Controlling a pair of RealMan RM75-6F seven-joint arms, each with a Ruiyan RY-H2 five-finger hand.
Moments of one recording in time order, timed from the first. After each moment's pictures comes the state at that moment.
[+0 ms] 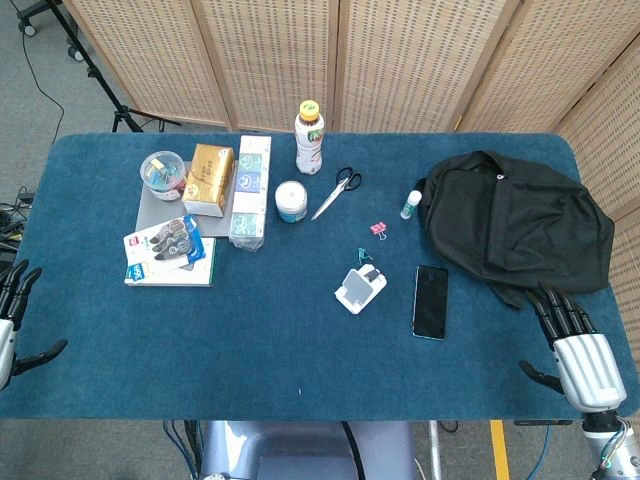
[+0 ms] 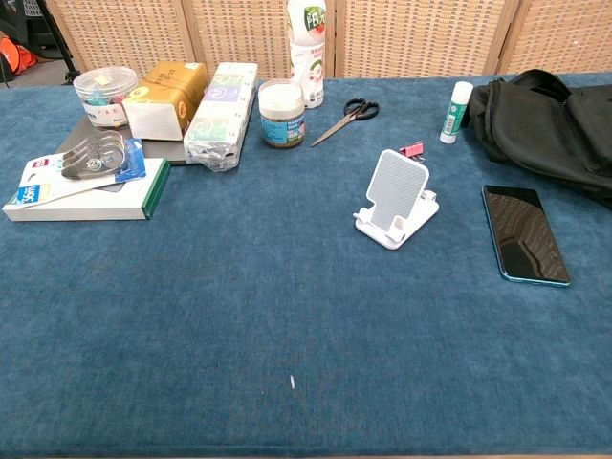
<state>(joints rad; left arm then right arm) -0.07 -1.14 -0.05 -1.53 1.58 1.61 -0.08 0.09 -1.15 0.02 -1.54 -1.68 1.58 -0.01</state>
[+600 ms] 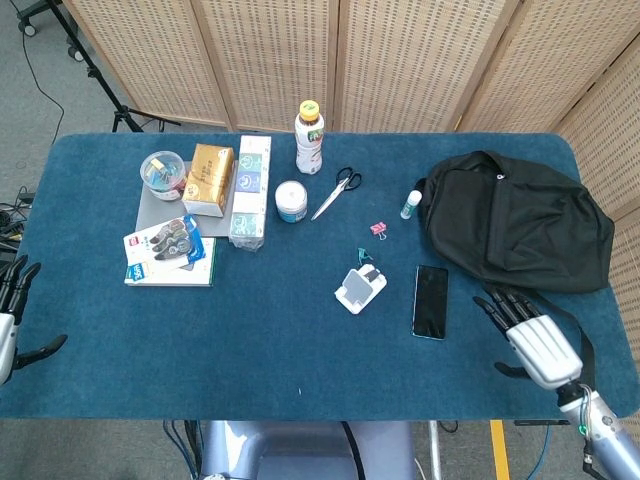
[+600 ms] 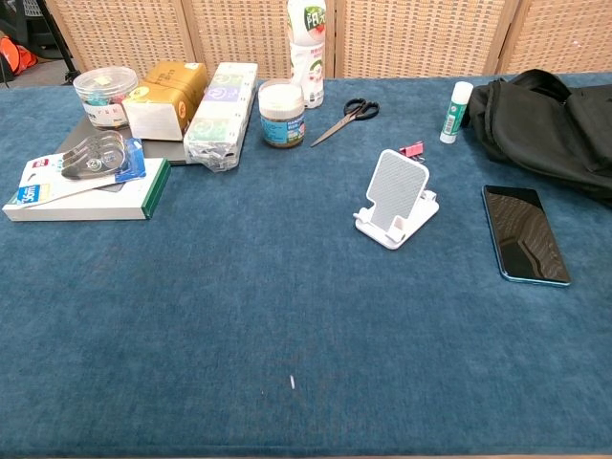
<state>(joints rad) -0.09 -1.15 -0.07 -1.54 1.55 1.58 -0.06 0.29 -1.10 -0.02 -1.46 -1.77 1.28 0.10</state>
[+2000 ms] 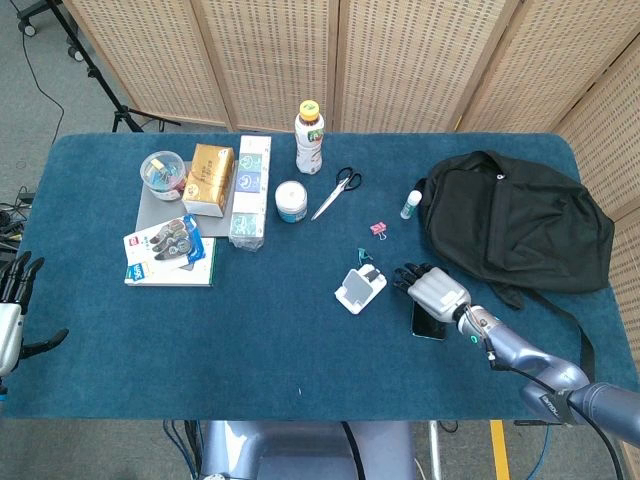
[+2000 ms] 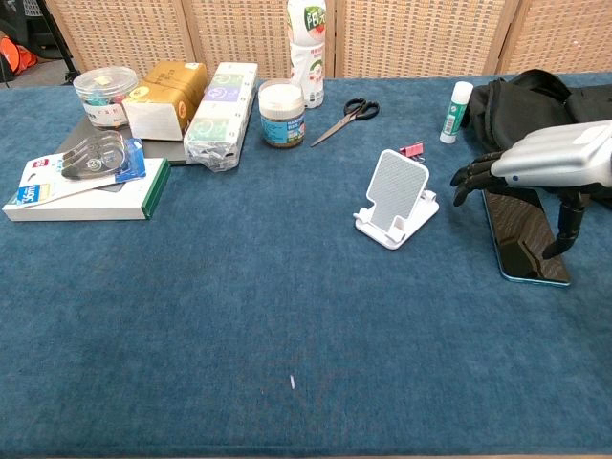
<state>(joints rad) -0.12 -1.16 -0.09 -1.54 1.45 1.49 -0.01 0.79 -1.30 0.05 -1.36 -1.49 0.58 -0.15</state>
